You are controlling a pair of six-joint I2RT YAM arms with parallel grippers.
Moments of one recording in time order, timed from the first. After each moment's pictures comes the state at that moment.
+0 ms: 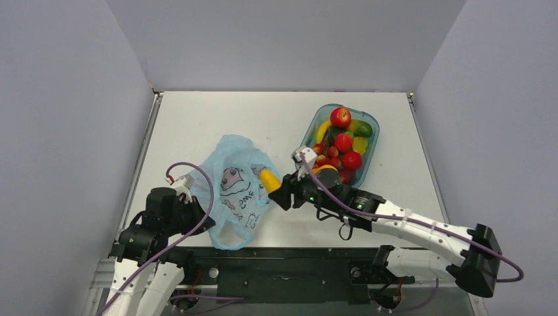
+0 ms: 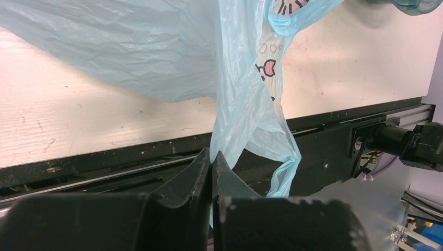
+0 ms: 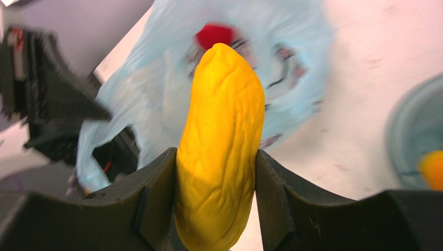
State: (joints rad) left arm -0.23 0.45 0.70 -1.10 0.28 -0.52; right arm 0.97 1.00 0.77 -0.07 0.08 0.41
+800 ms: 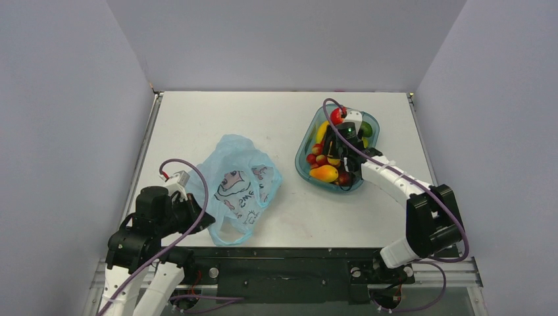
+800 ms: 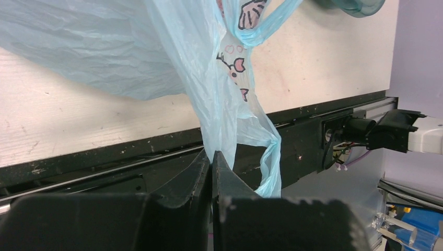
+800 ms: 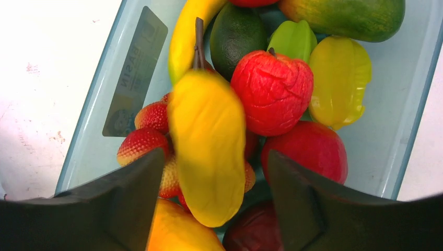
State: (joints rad) left arm -0.23 0.45 0.82 -1.14 0.33 -0.53; right arm 0.39 1.50 0.96 -0.13 0.32 0.37
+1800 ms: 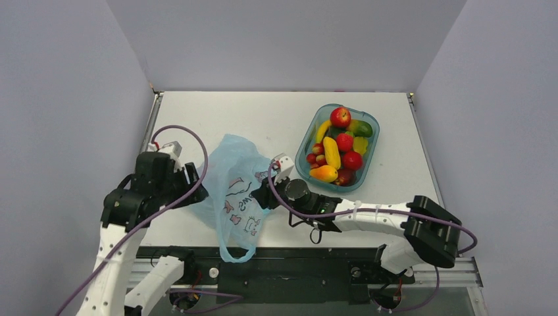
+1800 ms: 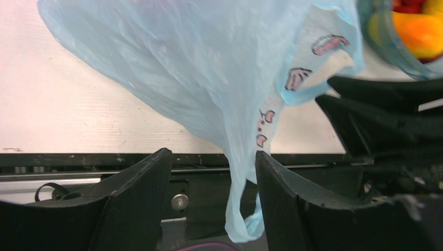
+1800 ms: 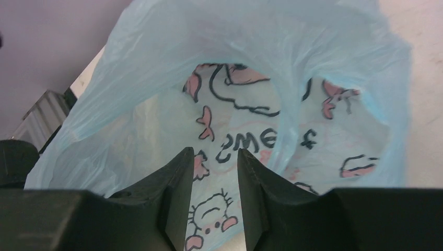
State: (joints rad) left arm -0.23 0.79 1.17 -1.26 0.06 -0.48; right arm 1.10 1.42 0.73 0.40 0.20 0.46
